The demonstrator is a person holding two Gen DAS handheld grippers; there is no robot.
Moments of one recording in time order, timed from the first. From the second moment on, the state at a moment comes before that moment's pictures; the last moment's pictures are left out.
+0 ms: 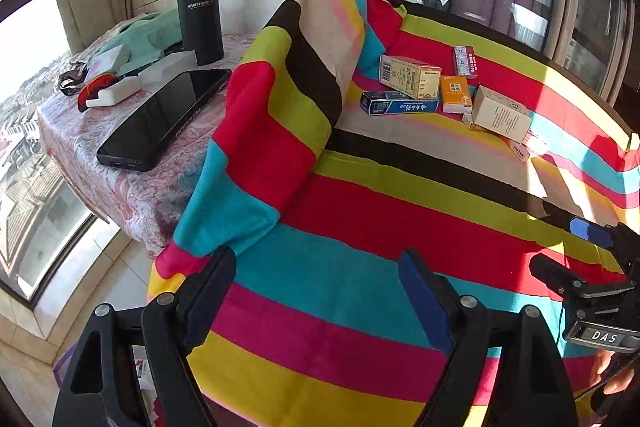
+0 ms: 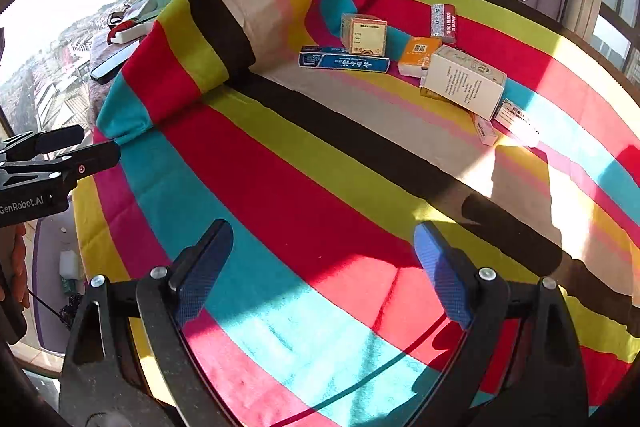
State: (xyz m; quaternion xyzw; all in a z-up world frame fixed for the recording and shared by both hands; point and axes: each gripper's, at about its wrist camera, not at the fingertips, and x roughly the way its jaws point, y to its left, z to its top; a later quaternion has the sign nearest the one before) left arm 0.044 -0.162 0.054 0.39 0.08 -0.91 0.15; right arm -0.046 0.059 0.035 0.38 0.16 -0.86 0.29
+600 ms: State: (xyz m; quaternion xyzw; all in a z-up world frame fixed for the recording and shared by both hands) left arm -0.171 -0.126 0.068 0.42 0.14 -0.89 0.07; right arm -0.251 0.032 0.042 0.32 0.31 -0.82 0.35
